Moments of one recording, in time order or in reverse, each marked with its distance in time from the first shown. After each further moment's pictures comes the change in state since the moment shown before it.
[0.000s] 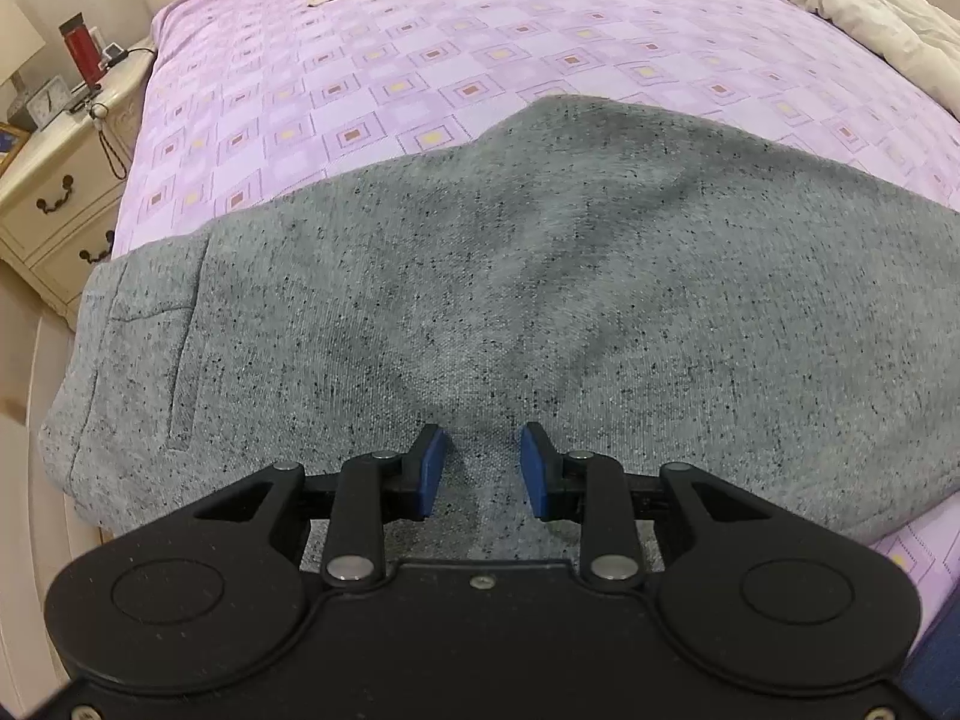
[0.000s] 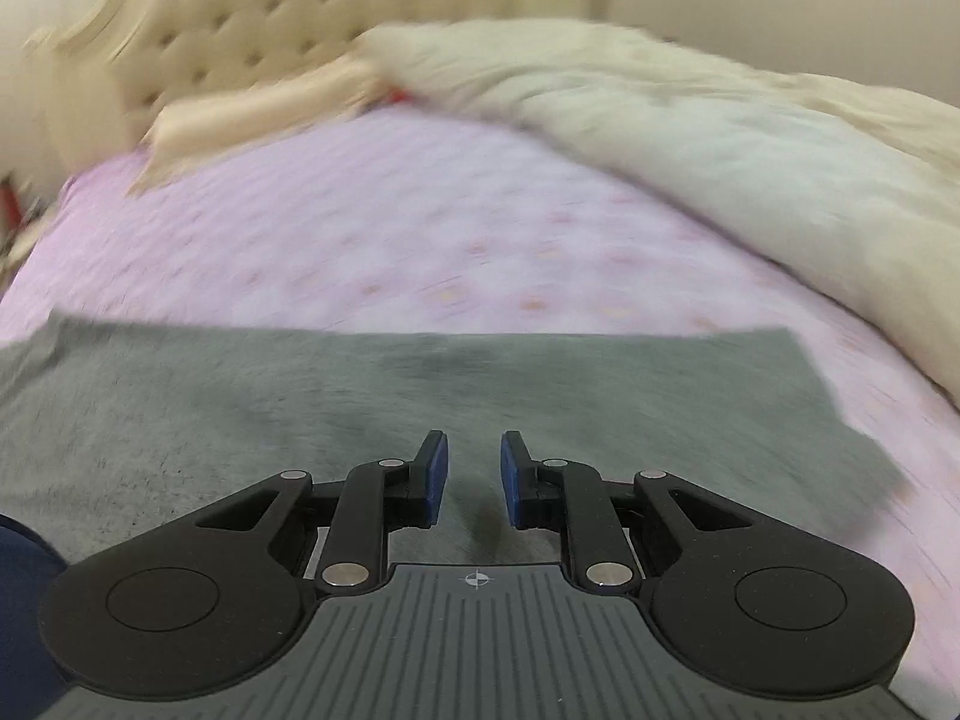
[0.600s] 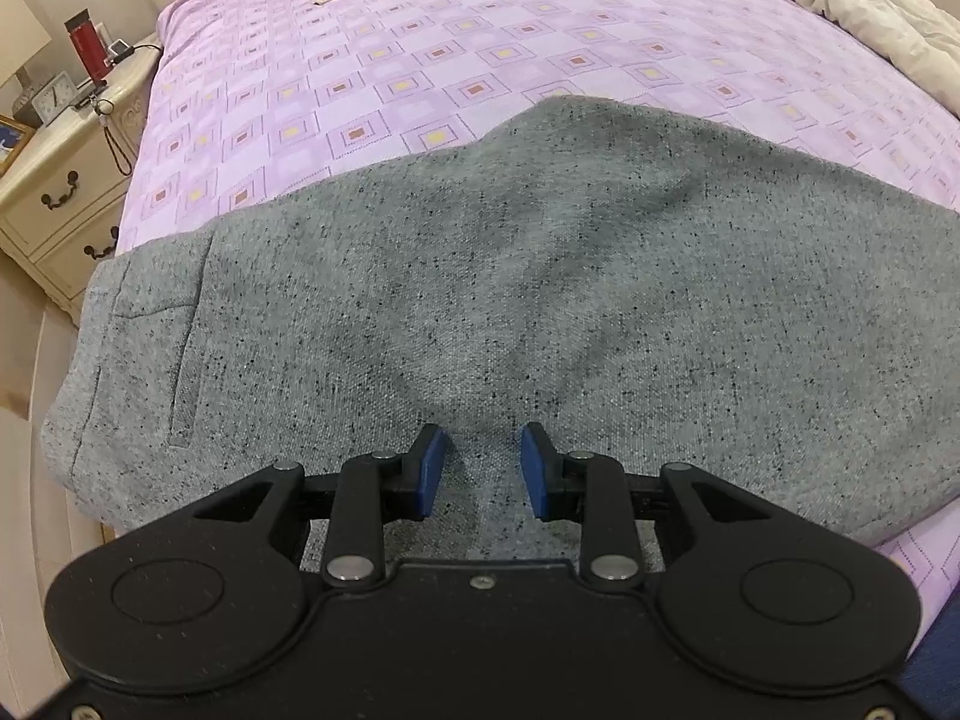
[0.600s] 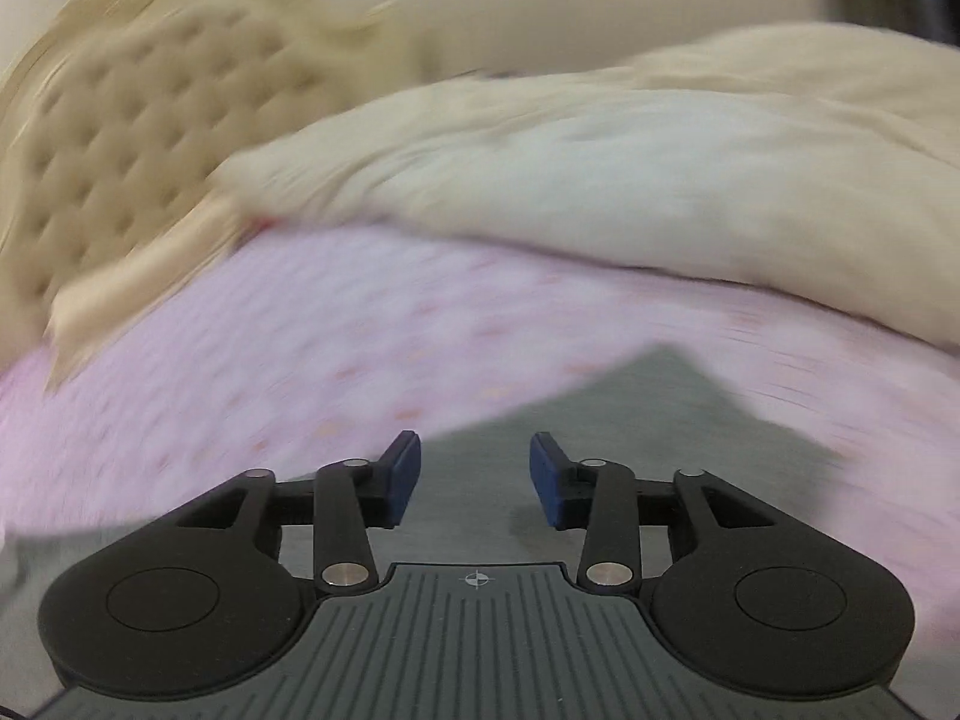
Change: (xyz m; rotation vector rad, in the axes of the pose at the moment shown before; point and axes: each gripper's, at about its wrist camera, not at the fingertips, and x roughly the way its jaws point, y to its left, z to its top) left arm -0.002 -0.004 -0.002 -0.002 0.003 0.014; right arm -0.060 -0.079 -0.027 0.489 -0.222 -0.198
